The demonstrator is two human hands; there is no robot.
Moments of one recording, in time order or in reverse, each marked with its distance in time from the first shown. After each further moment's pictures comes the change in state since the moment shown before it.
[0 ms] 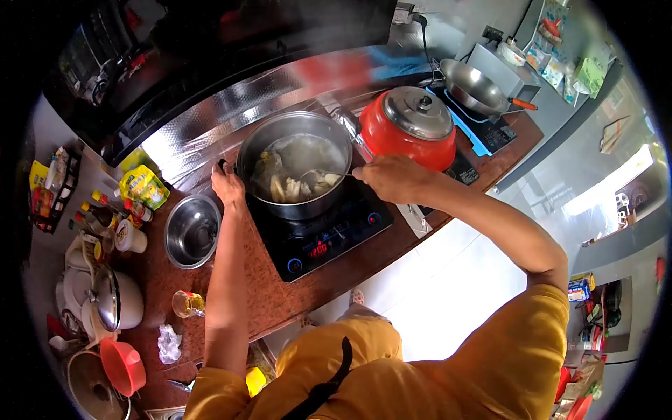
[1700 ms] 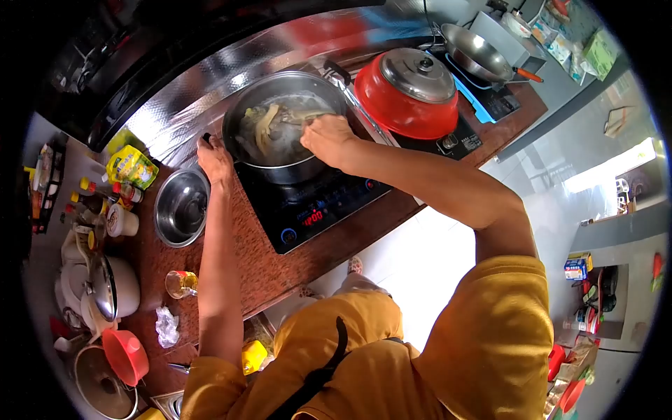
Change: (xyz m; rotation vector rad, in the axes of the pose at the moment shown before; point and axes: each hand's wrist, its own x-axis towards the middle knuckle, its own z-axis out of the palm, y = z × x) left_hand -0.012 0.010 -0.011 0.043 -0.054 0.015; right_hand 0.091 -0.028 0.070 -0.391 0.197 0.033
